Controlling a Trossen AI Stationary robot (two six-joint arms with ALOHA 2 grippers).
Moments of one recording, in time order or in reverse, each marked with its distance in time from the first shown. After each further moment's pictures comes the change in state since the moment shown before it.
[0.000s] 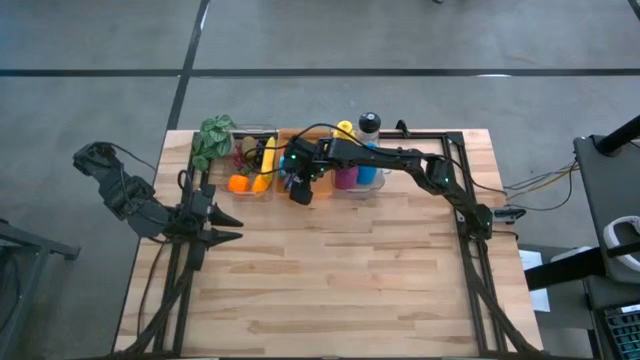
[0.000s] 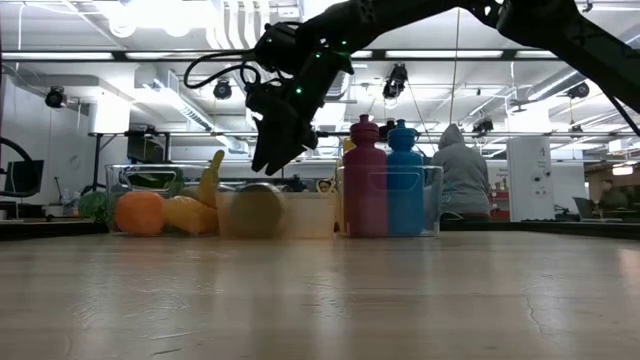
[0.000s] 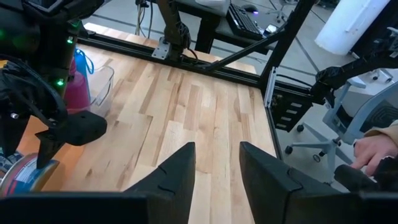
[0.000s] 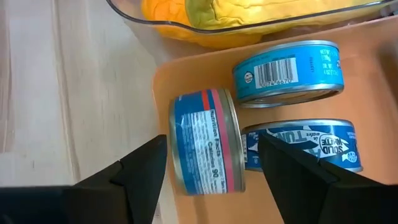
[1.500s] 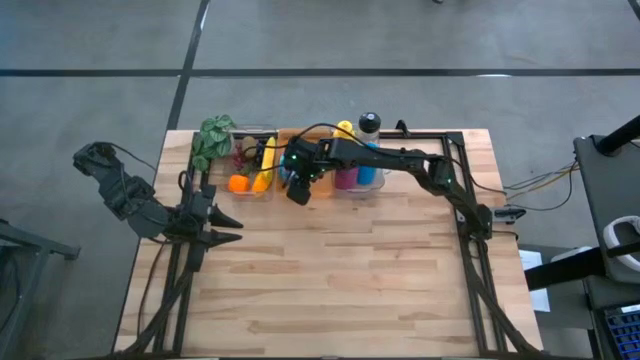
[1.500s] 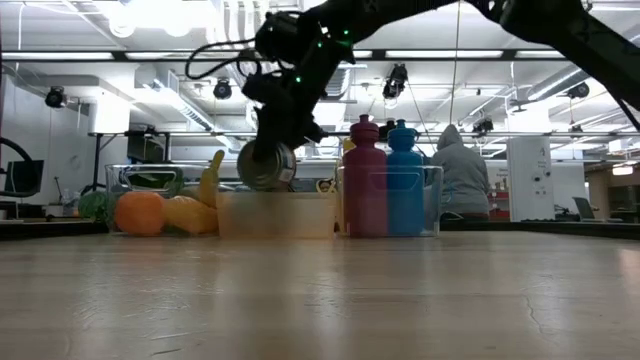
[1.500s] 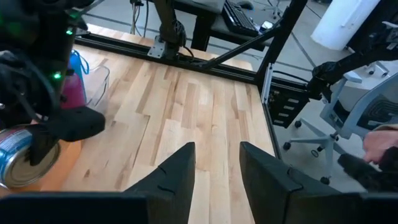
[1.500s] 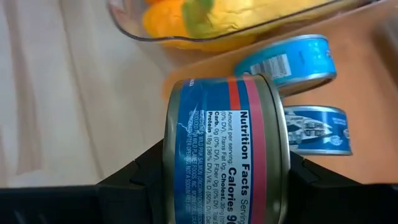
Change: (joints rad) left arm -0.001 0.000 0.000 0.000 0.019 0.019; right arm 0.020 -0.029 0.010 -0.024 0.018 0.141
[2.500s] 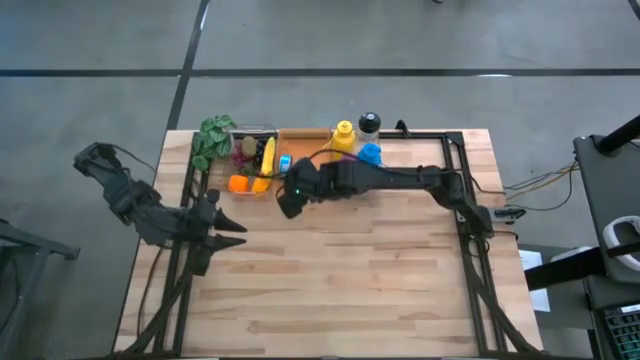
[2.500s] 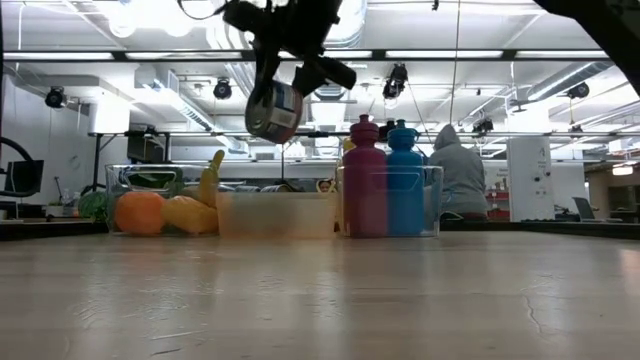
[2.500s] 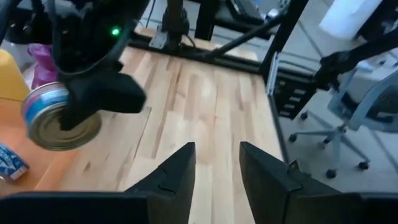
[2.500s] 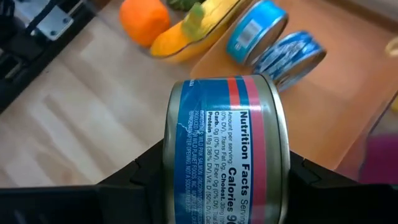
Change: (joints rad) left arm 0.000 0.056 -0.002 0.000 0.000 -0.017; right arm 0.218 -0.097 0.064 -0.185 0.341 0.698
